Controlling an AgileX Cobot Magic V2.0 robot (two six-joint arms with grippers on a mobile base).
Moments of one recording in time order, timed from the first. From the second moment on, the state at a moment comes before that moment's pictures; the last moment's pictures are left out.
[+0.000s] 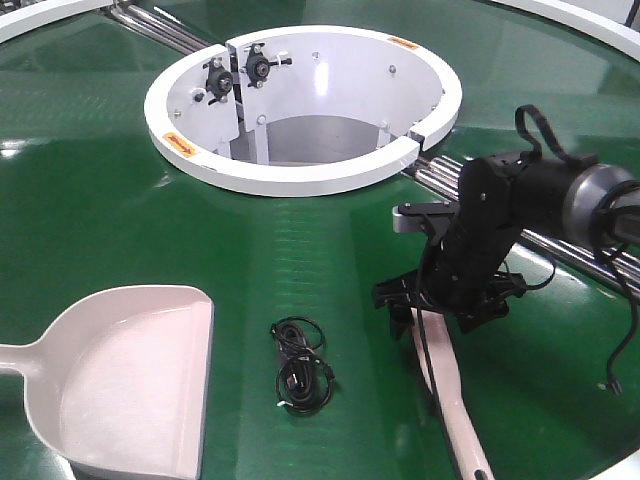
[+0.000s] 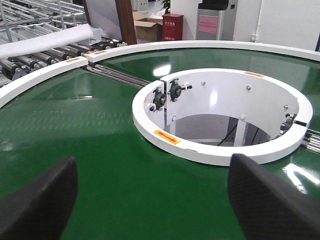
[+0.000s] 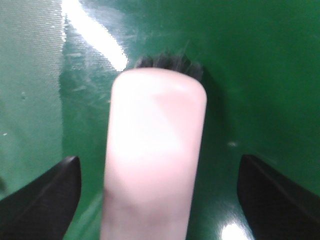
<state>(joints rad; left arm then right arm) -0.05 0.62 -0.85 -0.02 0.50 0.05 0.35 1.87 -1.29 0.05 0.96 0.16</state>
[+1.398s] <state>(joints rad) -0.05 0.62 -0.85 -0.02 0.54 0.05 0.35 1.66 -1.29 -0.04 1.22 0.12</state>
